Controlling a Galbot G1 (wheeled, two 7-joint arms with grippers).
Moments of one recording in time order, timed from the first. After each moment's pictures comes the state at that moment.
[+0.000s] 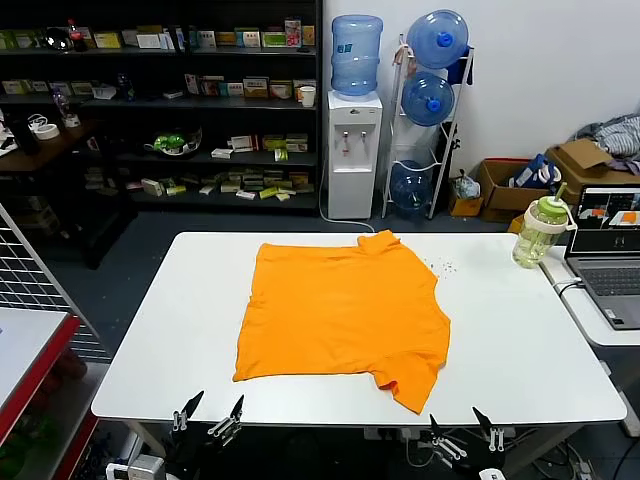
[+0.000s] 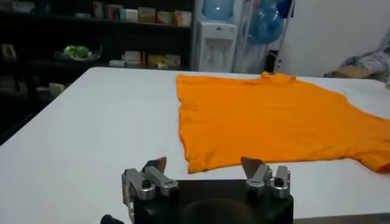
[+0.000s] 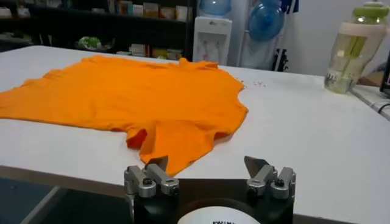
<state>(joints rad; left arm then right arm) 1.75 -1.12 -0.43 -2.13 -0.43 0.20 -0.17 -1.82 1.40 0.63 2.08 0.10 -0.19 -0.12</state>
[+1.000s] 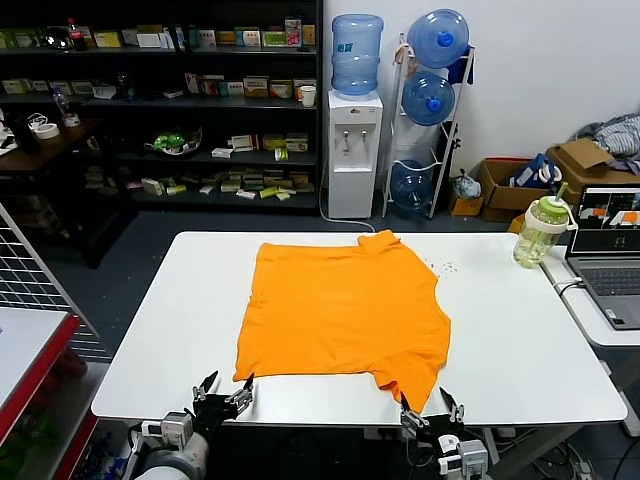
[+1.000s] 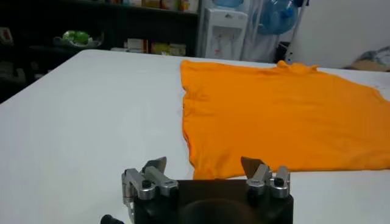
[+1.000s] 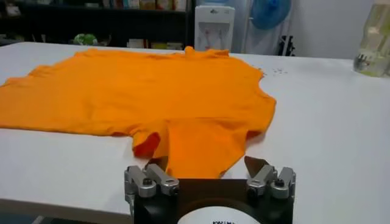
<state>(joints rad) 1.46 -1.14 -0.32 -1.88 -0.49 0.26 -0.20 -1.58 1.44 0.49 1.87 0.07 -0.26 -0.02</state>
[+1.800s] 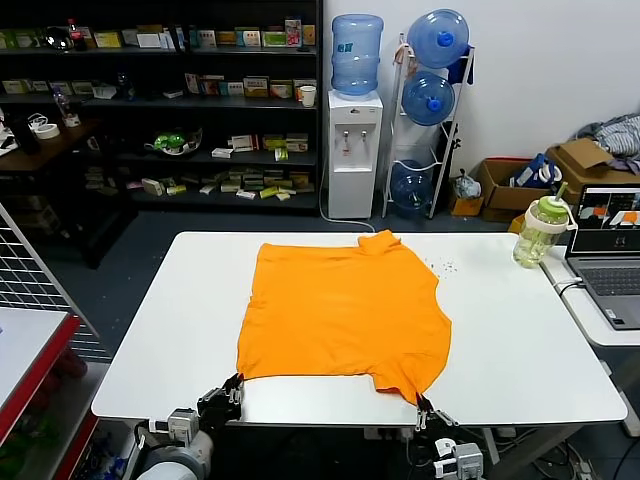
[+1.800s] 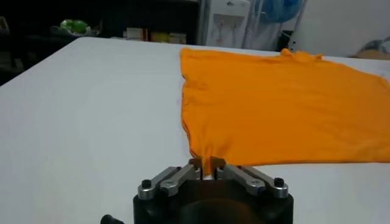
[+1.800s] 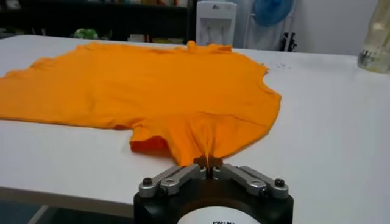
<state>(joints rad) 1.46 -1.13 -0.30 -1.89 -0.51 0.29 -0.22 -1.65 1.40 0.49 1.95 0.10 -0.24 0.00</state>
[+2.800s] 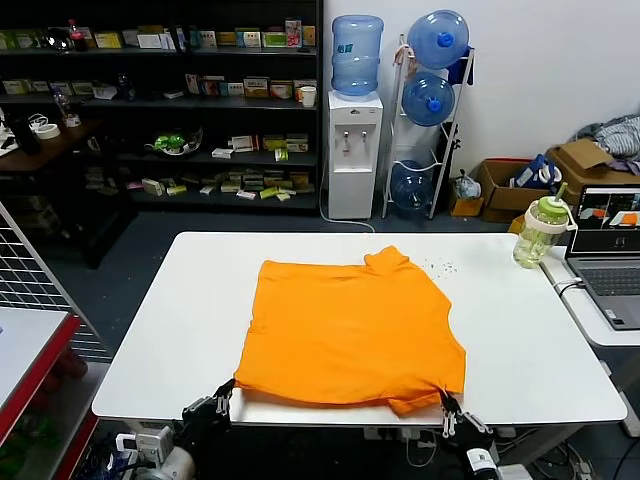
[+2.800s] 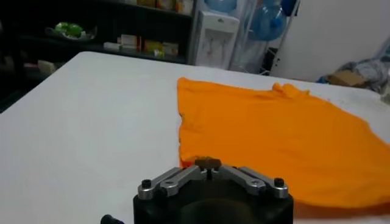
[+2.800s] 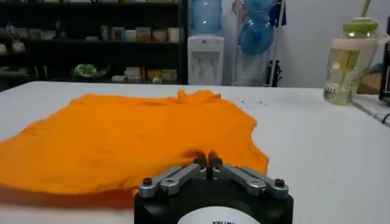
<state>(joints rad) 1.56 -1.01 -0.33 -2.10 -0.68 0.26 -0.28 -1.66 1.29 0.50 2.08 0.26 -0.20 0.10</state>
